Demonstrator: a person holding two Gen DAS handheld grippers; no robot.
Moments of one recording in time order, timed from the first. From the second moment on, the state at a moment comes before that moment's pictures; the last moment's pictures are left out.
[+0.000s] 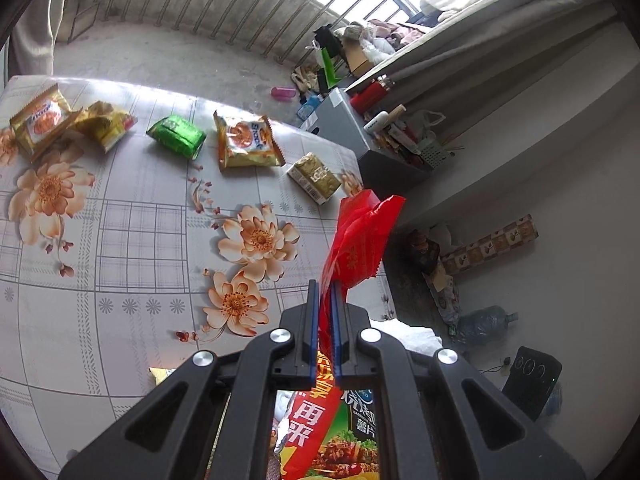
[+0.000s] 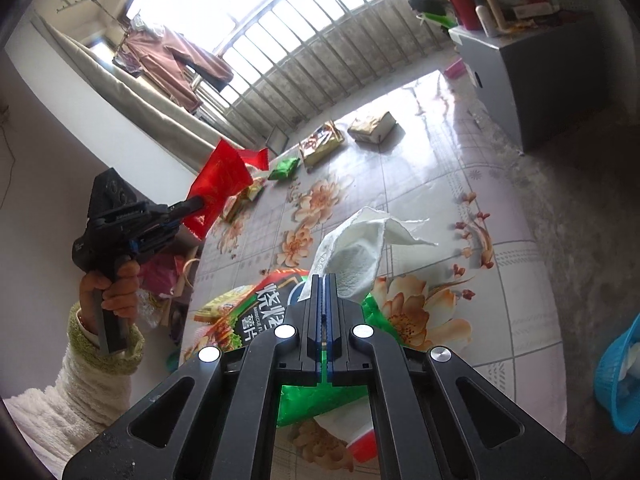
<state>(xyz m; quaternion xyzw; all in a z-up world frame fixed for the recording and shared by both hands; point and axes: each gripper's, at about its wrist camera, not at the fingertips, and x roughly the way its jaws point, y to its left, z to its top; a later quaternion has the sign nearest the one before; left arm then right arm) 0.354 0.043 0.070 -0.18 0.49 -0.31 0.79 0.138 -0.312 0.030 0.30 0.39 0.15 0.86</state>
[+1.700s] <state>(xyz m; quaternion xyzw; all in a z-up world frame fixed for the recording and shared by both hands) 0.088 -0.391 -0.016 0.16 0.44 -0.47 0.75 -0.135 -0.538 -0.093 0.50 0.32 -0.20 0.78</state>
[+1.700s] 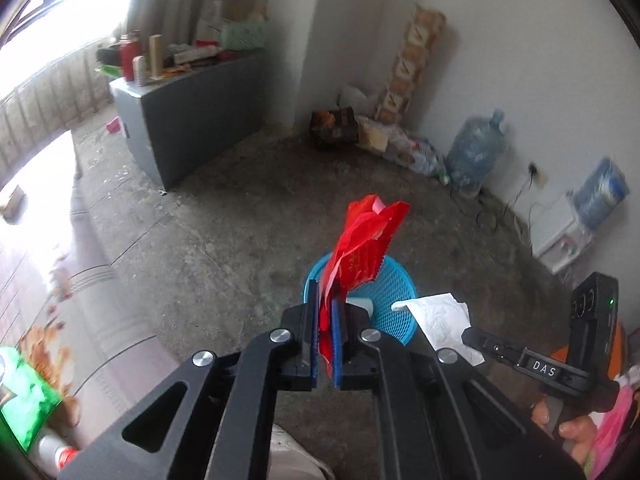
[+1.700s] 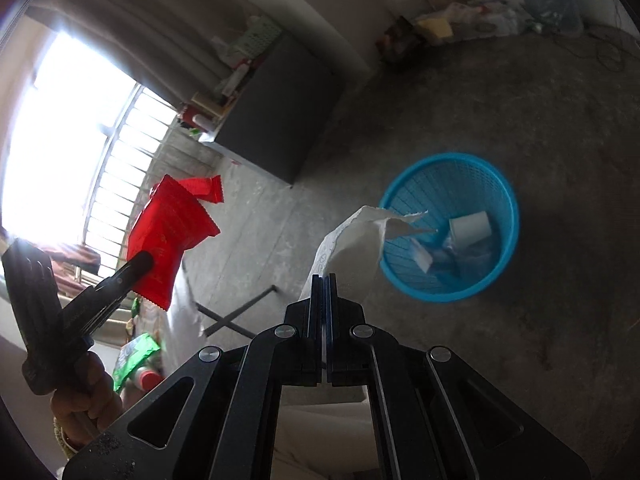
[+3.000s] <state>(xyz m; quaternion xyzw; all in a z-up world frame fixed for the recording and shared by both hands) 0.062 -0.273 0.046 0.04 0.38 -0.48 0.79 -0.141 -0.443 -0.066 0.38 0.37 -0.22 0.82</state>
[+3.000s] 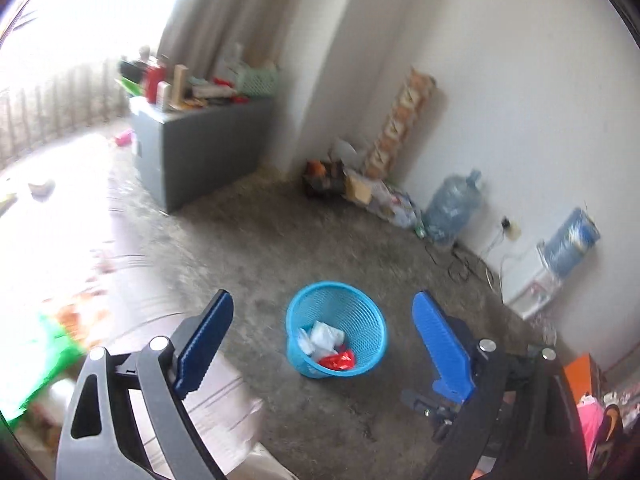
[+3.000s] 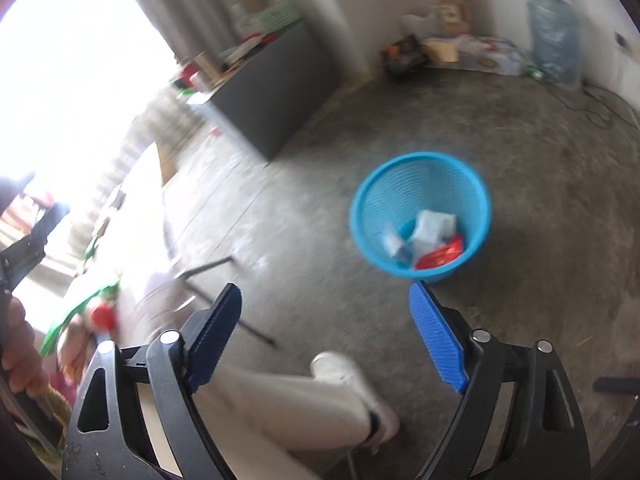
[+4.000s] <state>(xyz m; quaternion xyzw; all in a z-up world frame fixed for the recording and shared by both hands) 0.056 0.065 0.058 -0.05 0.27 -0.23 0.93 -0.050 -0.275 0.042 0.11 0.31 -0.09 0.94</state>
